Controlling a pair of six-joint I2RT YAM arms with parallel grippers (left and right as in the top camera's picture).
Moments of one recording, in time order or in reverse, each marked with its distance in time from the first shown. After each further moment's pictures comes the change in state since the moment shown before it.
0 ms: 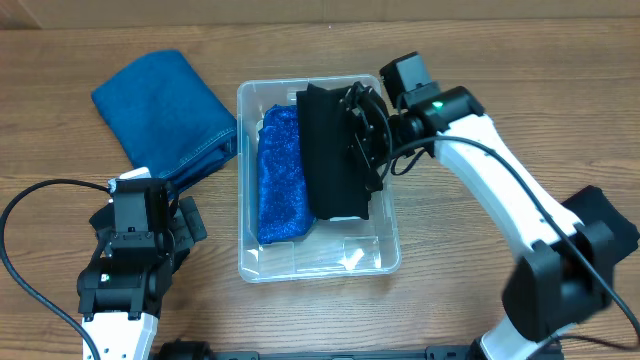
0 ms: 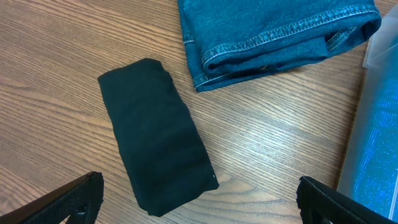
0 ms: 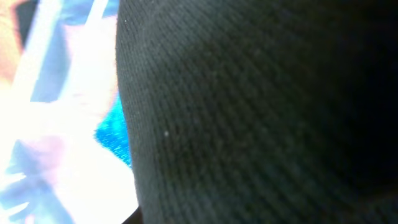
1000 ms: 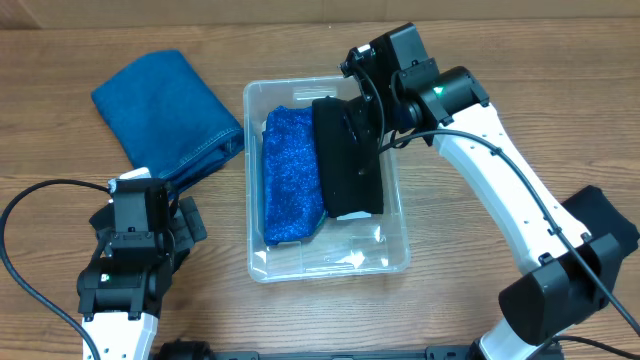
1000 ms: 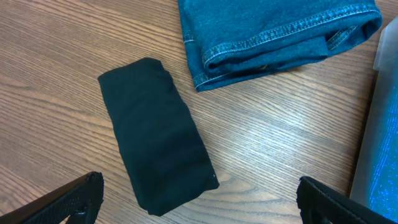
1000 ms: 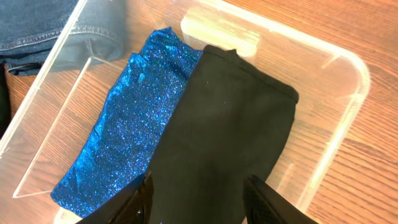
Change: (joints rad) left arm 0.000 0.000 0.000 -0.002 0.000 0.000; right arm 0.043 -0.019 0.208 -0.043 0.282 0.035
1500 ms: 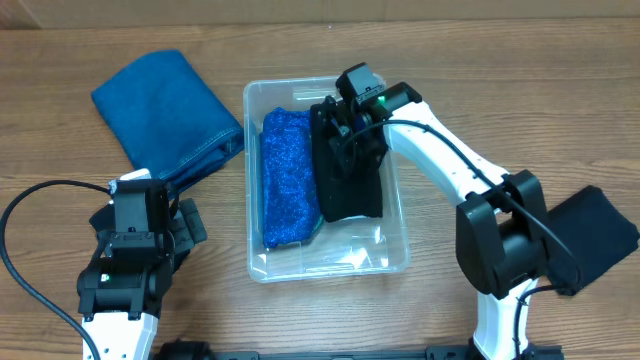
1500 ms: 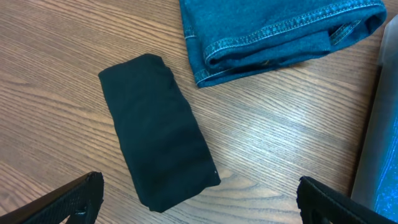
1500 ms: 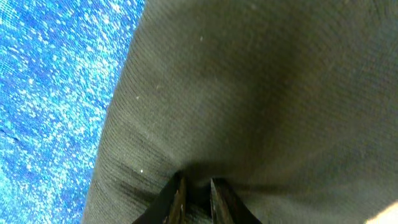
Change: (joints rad) left arm 0.000 0.000 0.000 -0.013 0.000 0.000; right arm 0.047 0.270 -0.059 -0.015 -0.043 0.032
